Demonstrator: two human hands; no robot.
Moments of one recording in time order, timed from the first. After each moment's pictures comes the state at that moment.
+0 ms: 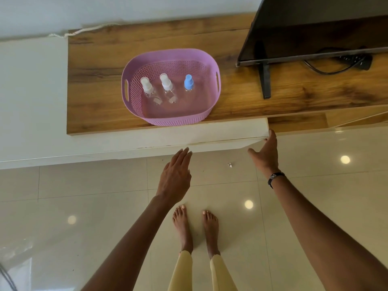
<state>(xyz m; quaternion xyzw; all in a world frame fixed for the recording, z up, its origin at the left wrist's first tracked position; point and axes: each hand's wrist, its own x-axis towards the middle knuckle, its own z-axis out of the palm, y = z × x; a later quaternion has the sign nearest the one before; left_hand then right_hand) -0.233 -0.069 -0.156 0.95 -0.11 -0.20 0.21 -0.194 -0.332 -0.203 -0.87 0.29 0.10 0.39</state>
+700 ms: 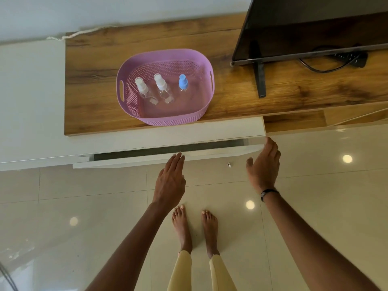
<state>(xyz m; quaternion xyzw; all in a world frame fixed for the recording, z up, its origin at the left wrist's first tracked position) -0.252 -0.069 -0.167 0.96 -0.08 -0.20 0.20 -0.235 -0.320 -0.194 -0.94 0.24 0.02 0.23</state>
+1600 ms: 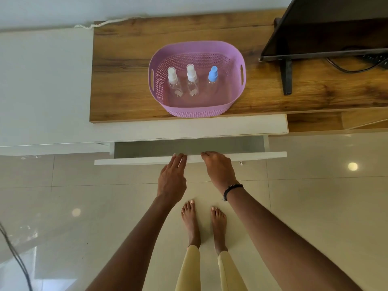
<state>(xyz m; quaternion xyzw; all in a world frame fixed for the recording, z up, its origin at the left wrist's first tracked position) -0.264 -0.017 -0.177 0.96 -0.04 -0.22 0.17 -0.232 -0.168 -0.182 -0.97 -0.12 0.16 0.17</state>
